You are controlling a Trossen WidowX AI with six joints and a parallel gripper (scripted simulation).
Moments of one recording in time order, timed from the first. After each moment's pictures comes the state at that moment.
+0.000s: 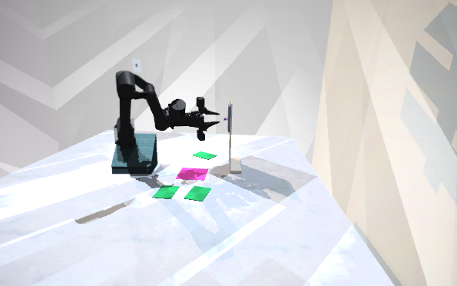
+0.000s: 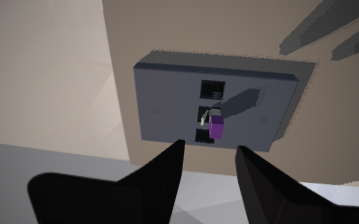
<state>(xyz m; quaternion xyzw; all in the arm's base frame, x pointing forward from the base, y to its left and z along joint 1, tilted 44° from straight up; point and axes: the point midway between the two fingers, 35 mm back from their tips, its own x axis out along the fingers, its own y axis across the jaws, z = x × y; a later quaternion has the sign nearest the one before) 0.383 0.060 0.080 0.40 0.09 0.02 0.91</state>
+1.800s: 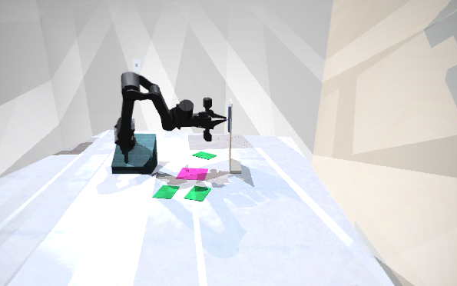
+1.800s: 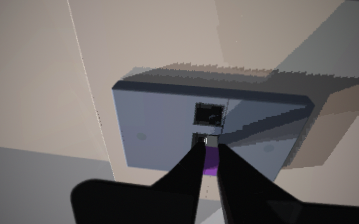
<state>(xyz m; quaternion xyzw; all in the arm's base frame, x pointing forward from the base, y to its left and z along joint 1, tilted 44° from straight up) 0.413 0.055 0.079 0.40 0.09 0.02 0.91</state>
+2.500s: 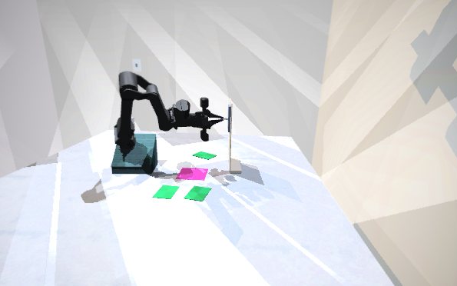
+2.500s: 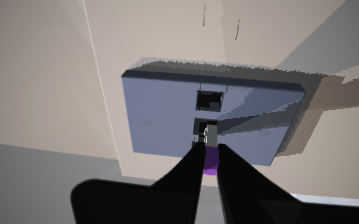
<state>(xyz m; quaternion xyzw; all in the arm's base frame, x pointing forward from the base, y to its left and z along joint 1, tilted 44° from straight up) 0.399 0.057 0.079 0.40 0.10 0.02 0.91</state>
